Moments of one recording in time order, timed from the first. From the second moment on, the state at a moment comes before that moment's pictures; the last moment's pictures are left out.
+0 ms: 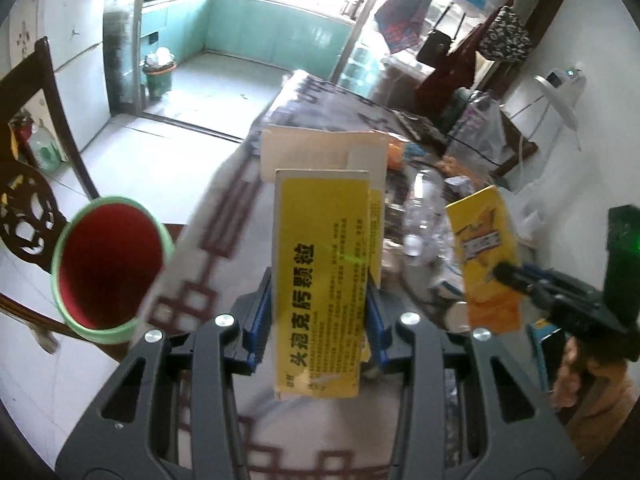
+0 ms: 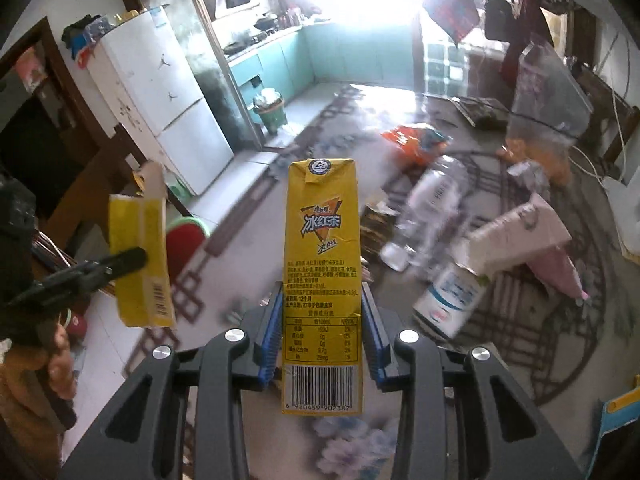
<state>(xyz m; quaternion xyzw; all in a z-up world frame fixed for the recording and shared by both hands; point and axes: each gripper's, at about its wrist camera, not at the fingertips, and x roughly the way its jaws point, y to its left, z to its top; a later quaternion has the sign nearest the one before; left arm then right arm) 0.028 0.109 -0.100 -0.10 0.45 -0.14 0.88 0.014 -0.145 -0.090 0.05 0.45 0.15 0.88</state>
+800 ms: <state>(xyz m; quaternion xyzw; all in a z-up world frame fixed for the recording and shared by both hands) 0.088 0.356 -0.176 -0.08 0.52 -0.02 0.85 0.149 0.162 -0.183 0.10 0.55 0.26 0.79</state>
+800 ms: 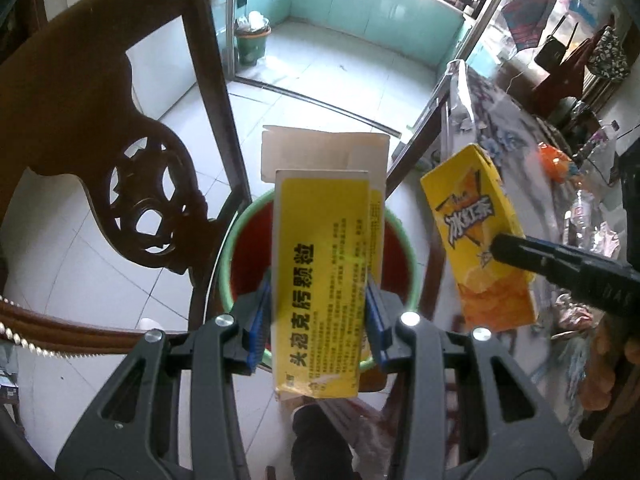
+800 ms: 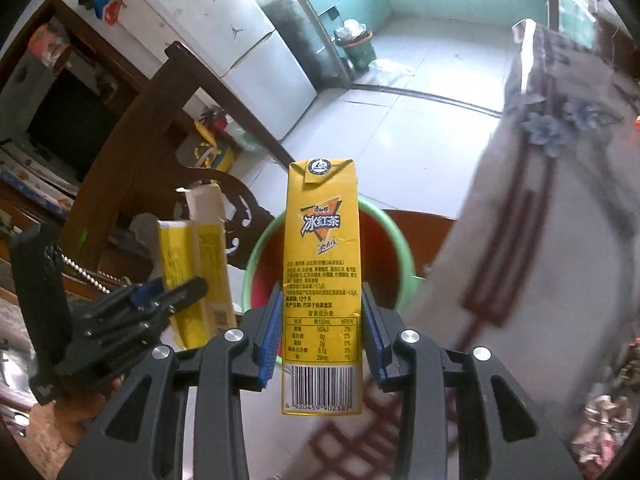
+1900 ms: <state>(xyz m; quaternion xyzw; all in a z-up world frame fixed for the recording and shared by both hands) 0.095 0.260 -0.151 -0.05 0.49 -0.08 0.87 0.056 0.035 -0.124 0.10 0.48 0.17 0.85</state>
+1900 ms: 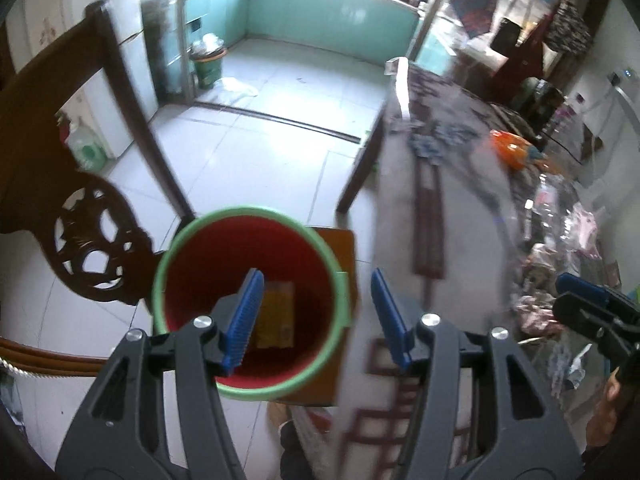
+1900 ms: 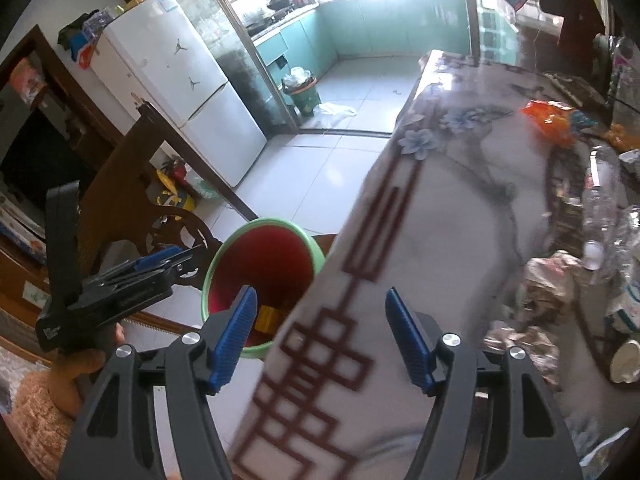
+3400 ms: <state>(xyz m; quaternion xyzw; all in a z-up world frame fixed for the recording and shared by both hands) 0.022 -0.026 -0.145 -0.05 0.49 -0.12 0.86 0.008 -0.287 -0.211 0.12 0.57 0.06 0.81</state>
